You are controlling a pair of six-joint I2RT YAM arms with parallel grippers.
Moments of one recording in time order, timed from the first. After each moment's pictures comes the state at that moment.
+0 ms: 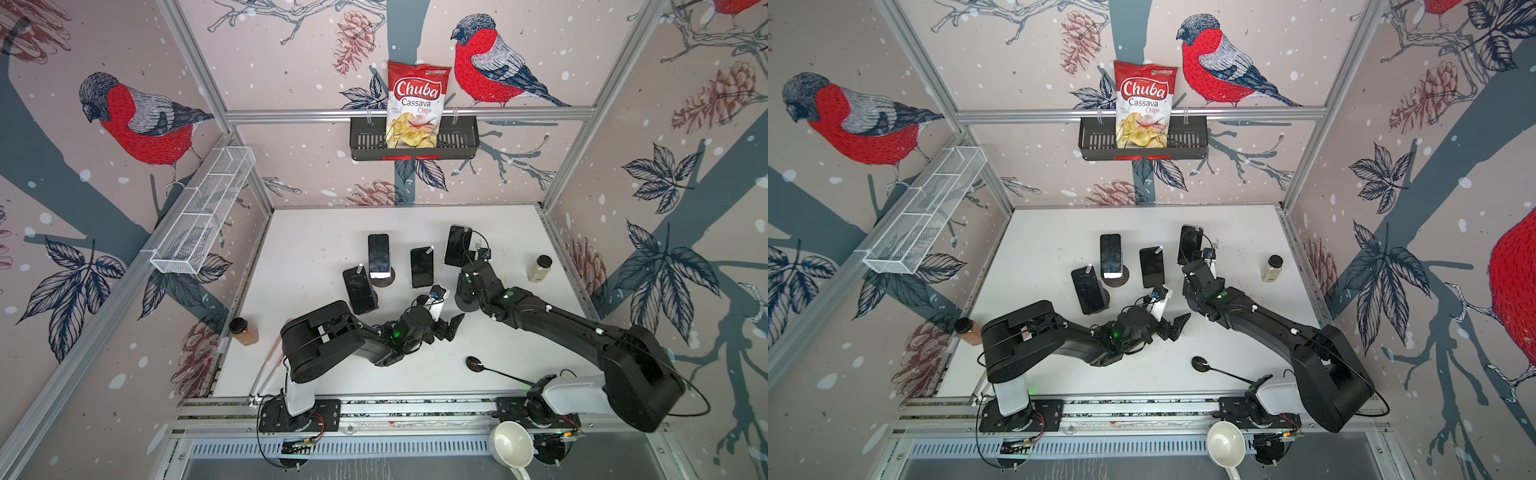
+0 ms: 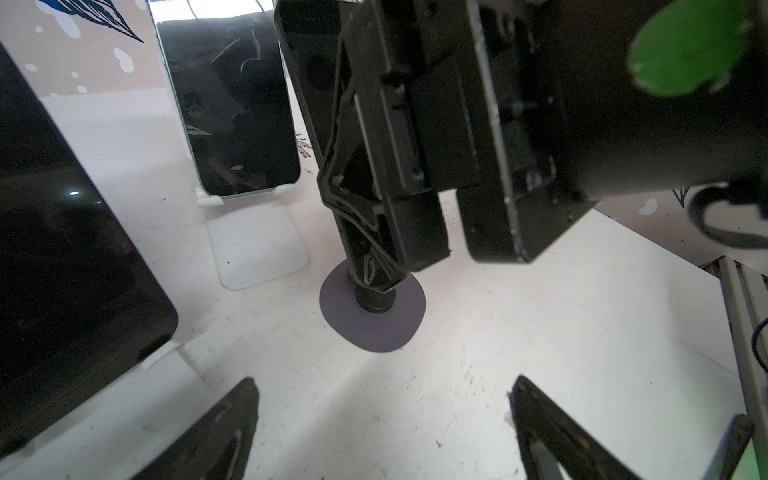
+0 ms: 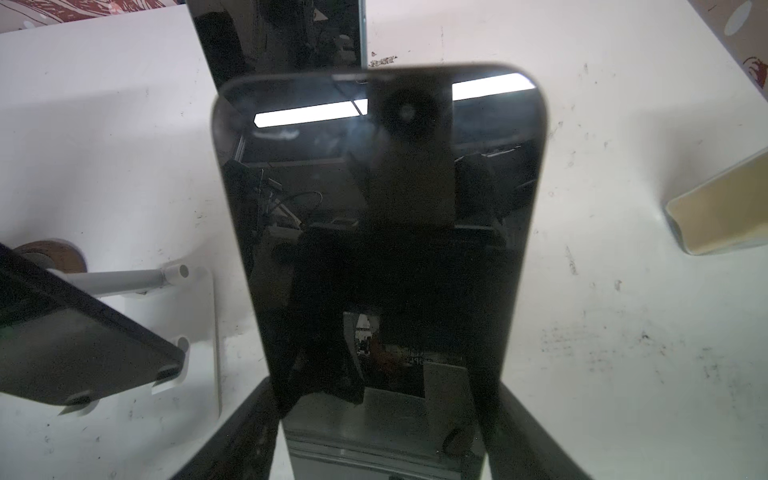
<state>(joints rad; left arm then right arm) -1.09 1.87 0.70 0.90 -0.19 -0.26 0.64 1.33 0.74 -0.23 0.44 0.51</state>
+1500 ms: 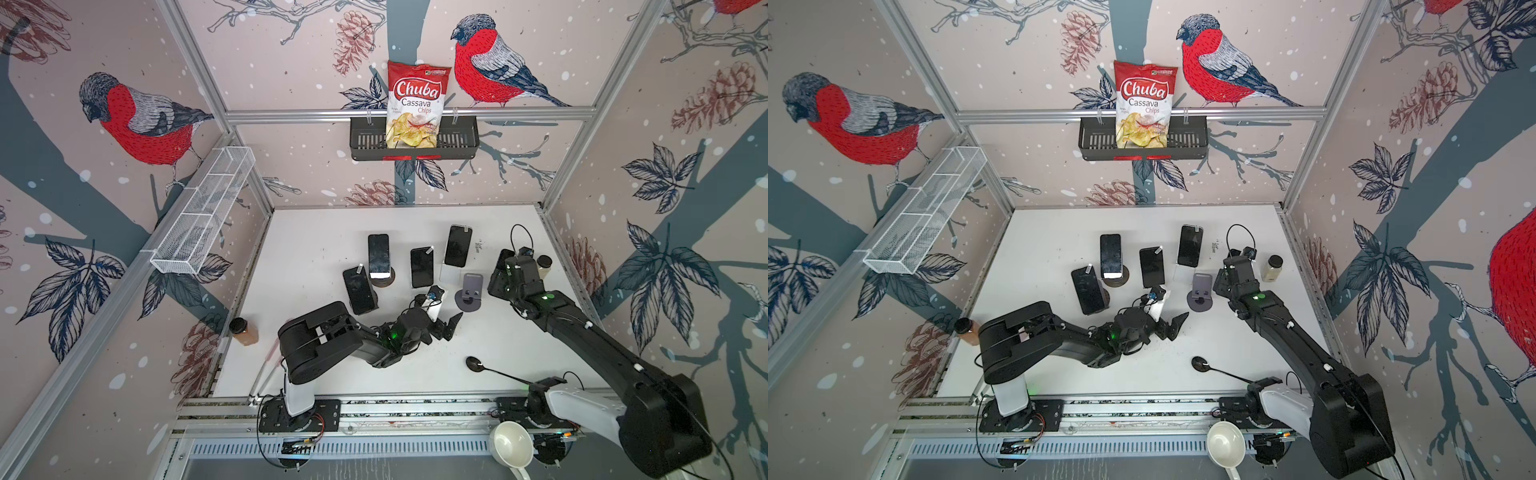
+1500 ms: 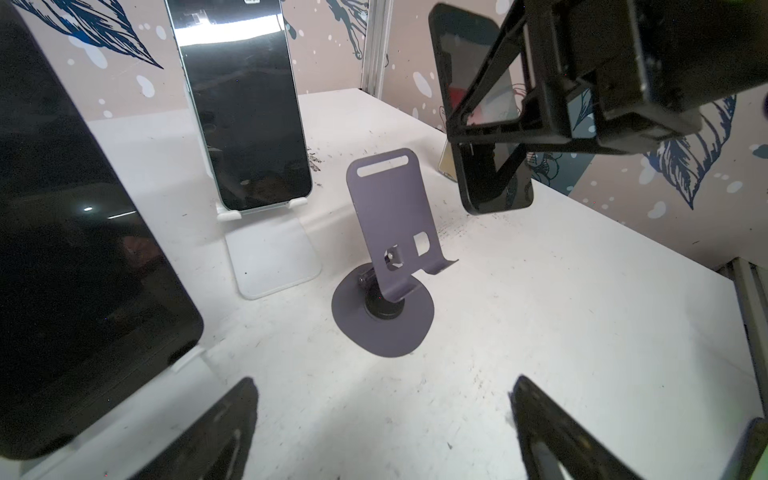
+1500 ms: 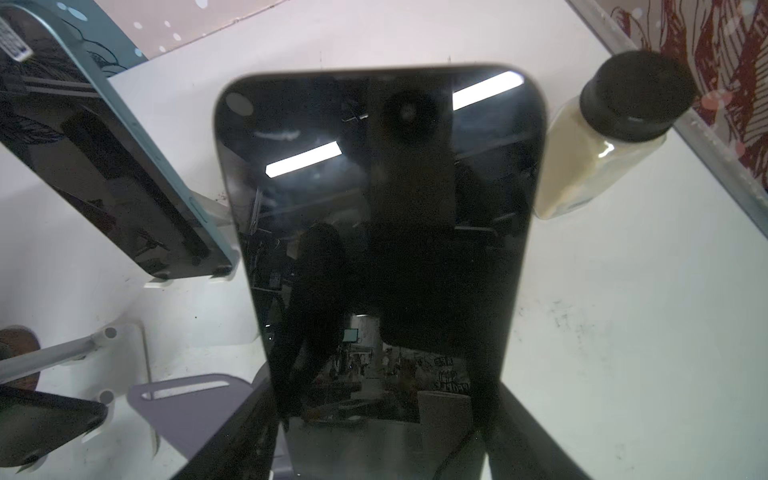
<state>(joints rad) -1.09 1.85 0.66 0.95 -0.21 -0.22 0.32 1.14 0.69 -0.37 0.27 0.50</state>
